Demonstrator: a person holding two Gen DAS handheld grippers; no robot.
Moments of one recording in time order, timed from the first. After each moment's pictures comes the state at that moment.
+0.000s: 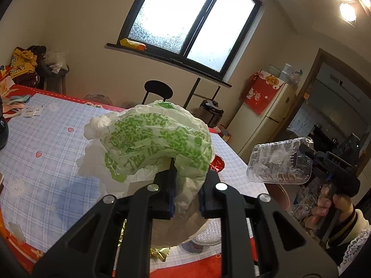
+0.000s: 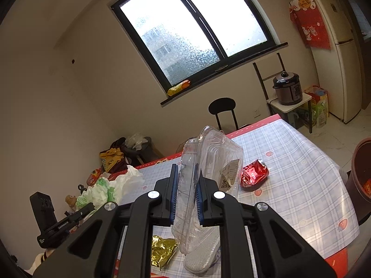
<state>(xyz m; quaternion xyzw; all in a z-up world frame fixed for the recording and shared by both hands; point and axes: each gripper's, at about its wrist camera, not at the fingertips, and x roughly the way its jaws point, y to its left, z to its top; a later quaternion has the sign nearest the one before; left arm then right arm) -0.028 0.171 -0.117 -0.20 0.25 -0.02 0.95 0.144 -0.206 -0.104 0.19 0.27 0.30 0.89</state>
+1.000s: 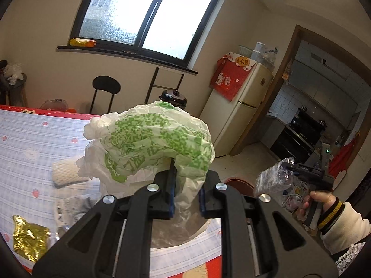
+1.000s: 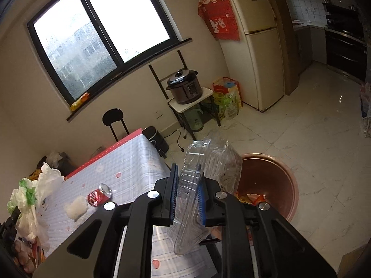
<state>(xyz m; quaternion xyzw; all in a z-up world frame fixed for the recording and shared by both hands) 0.116 -0.089 -0.106 -0.17 0.25 -0.09 0.95 0.275 -0.547 -0.164 0.18 0.35 0.07 0.92</state>
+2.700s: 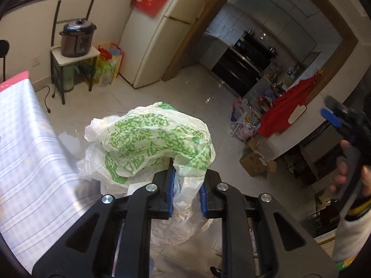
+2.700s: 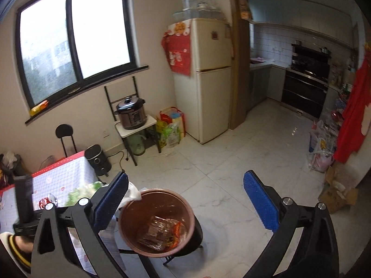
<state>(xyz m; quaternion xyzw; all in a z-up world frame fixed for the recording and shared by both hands) 0.310 -0.373 -0.195 -0.11 0.44 -0.34 0.83 0.214 -0.692 -0.061 0.07 0.30 -0.08 0.95</state>
